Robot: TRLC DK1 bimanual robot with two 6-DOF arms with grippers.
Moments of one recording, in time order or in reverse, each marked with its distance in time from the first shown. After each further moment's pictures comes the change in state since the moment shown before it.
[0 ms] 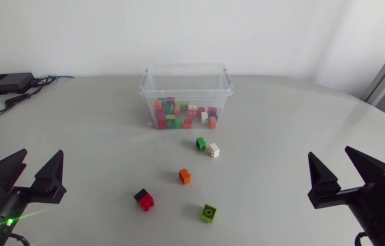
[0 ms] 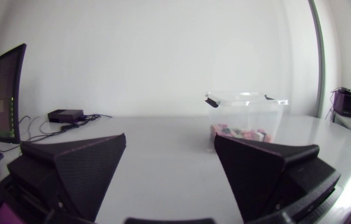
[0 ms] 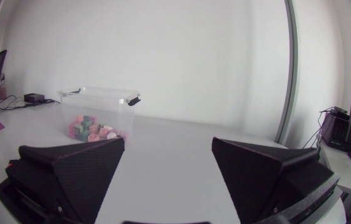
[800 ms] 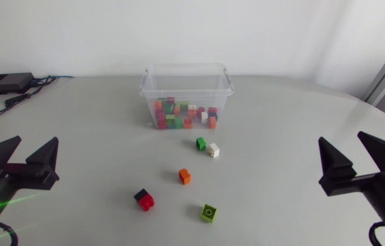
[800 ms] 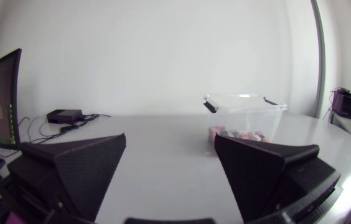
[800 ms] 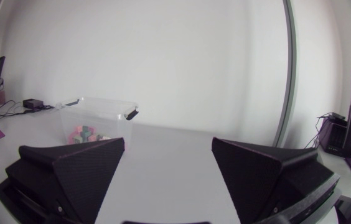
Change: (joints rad) left arm -0.011 0.211 0.170 -0.015 0.000 0.000; right arm 0.000 0.136 0.147 -0.003 0.008 -0.001
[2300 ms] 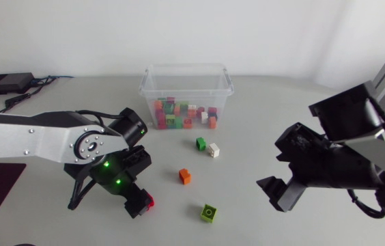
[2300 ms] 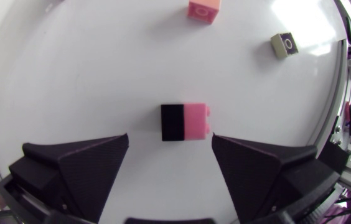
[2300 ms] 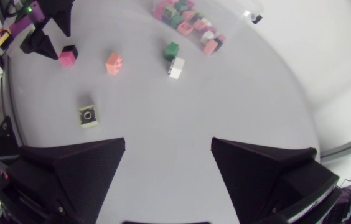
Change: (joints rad) left arm -0.555 1.353 0.671 -0.659 0.012 0.189; right arm 0.396 0.849 0.514 -0.601 -0.001 -0.248
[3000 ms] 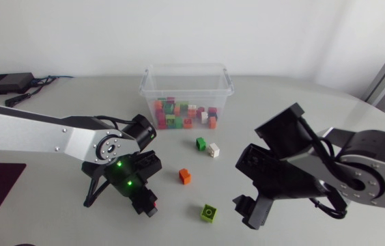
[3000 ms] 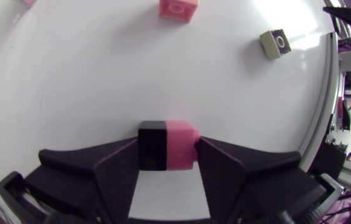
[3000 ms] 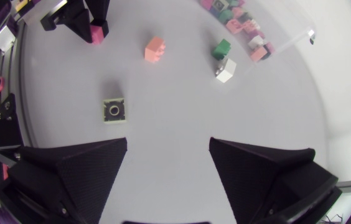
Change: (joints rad) left arm 0.000 0.130 0.026 0.065 0.128 0.056; right arm 0.187 0.208 0.000 0.092 0.009 -0.003
